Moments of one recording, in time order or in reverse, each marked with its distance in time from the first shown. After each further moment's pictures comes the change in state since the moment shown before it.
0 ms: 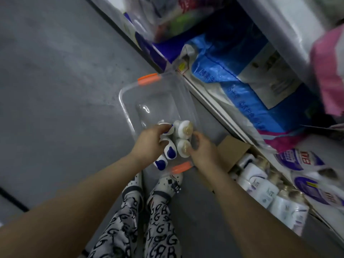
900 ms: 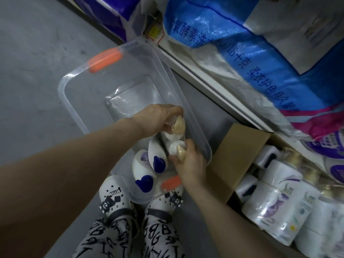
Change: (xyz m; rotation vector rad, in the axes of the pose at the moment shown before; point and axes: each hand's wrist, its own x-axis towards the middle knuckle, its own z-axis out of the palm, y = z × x) left_hand 0.175 -0.051 0.086 0.405 -0.360 0.500; right_hand 0.078 0.103 0.103 0.011 0.136 0.037
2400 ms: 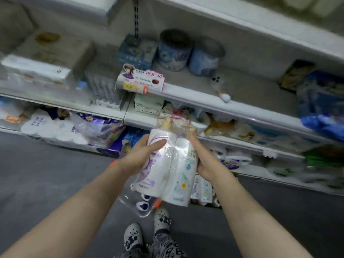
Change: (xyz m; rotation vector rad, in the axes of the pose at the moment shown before) left_hand -0.273 0.442 -0.303 -1.045 0.105 -0.159; right_hand -0.388 -0.186 -0.439 1.232 0.025 0.070
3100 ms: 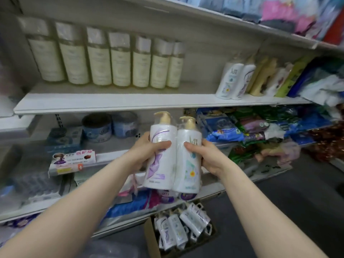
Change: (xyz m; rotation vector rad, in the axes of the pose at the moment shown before) left_hand -0.084 0.187 0.213 0.367 -0.474 0.364; right_hand -0.201 -0.116 -0.138 0.068 0.306 -0.496
